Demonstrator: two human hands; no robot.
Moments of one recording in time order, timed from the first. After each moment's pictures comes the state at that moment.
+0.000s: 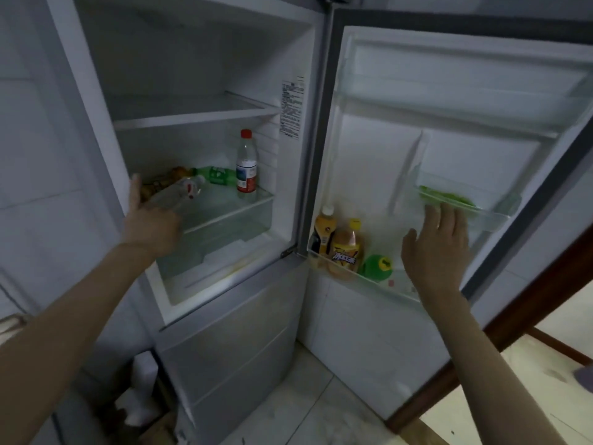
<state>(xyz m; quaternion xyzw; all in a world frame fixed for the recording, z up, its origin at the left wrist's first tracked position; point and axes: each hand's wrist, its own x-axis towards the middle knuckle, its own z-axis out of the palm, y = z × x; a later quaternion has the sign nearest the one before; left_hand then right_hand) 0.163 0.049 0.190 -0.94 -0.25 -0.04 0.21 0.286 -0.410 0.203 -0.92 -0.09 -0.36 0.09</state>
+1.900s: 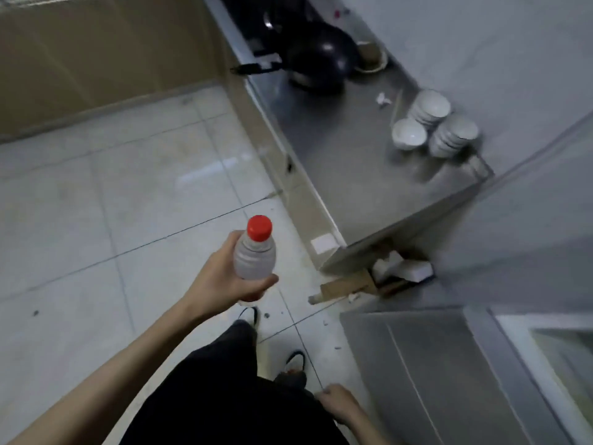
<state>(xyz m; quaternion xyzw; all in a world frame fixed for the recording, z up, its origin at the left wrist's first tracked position) -0.207 -0.263 -0.013 -0.33 -0.77 -0.43 -0.36 0.100 -0.212 -0.173 -0.50 -0.61 0.45 -0.42</state>
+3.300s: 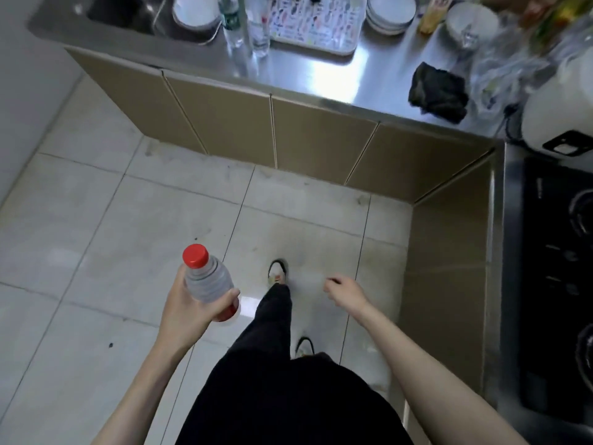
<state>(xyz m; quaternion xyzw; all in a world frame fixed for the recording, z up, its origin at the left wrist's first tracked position) -1.197 -0.262 -0.058 0.18 -0.83 -0.50 -0.15 -1.202 0.052 -0.163 -0.27 -0.77 0.44 -0.37</state>
